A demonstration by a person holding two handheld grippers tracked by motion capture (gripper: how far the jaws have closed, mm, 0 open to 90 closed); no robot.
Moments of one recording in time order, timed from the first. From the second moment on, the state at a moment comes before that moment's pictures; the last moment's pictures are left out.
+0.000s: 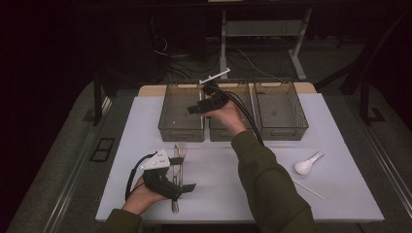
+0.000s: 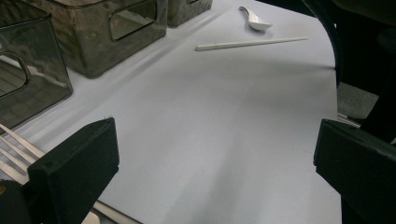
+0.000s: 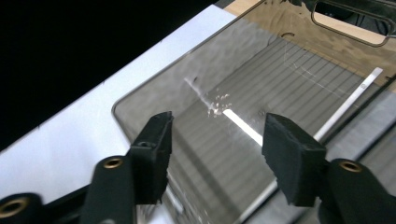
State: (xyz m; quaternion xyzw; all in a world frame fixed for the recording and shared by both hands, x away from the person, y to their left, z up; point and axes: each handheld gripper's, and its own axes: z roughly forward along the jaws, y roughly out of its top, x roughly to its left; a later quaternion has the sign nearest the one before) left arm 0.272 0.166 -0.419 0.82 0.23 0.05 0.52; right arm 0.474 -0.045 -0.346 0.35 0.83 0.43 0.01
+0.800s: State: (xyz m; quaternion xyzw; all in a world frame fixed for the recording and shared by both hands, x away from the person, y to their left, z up) left arm 0.271 0.167 -0.418 0.82 0.24 0.06 0.51; right arm 0.416 -0.131 -0.339 0.32 0.83 0.45 0.06
